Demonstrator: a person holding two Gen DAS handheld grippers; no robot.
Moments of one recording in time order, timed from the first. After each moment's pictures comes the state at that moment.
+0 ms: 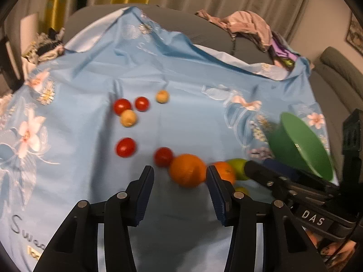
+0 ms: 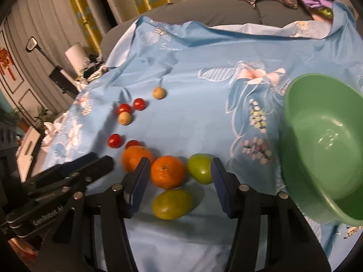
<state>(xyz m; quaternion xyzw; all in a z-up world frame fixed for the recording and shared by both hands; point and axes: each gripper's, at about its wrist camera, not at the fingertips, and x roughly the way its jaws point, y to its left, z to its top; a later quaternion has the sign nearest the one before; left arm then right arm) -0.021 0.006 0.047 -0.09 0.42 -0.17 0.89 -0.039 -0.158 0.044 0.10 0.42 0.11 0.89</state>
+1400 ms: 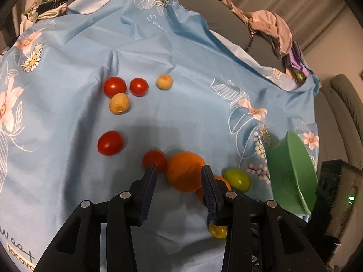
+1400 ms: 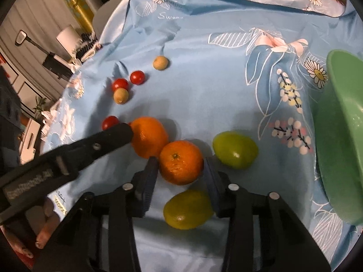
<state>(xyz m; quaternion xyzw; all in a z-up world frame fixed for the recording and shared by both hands) 0.021 0.010 0.035 -0.18 0.50 -0.16 0.84 -0.008 -0.142 0.015 0.12 0.50 0.11 0.85</state>
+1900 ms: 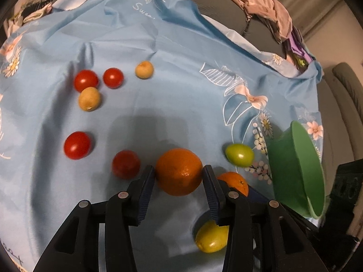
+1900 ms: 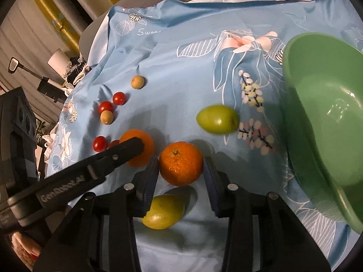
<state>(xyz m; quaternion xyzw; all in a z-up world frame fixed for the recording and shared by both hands) 0.036 -0.025 0.024 -0.15 0.51 -0.17 0.83 -0.015 -0.178 0.019 0.17 0.49 0.08 0.85</state>
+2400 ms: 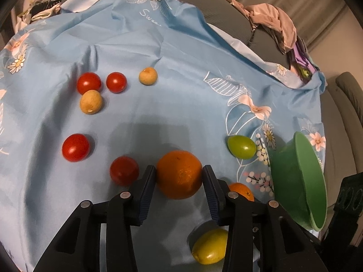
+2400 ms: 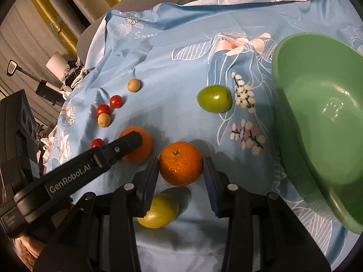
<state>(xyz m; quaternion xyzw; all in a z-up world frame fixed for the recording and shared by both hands) 0.032 -0.022 0.023 -0.17 0.50 -0.14 0.84 -0.019 -0.182 0.020 0.17 0.48 0.07 0.86</state>
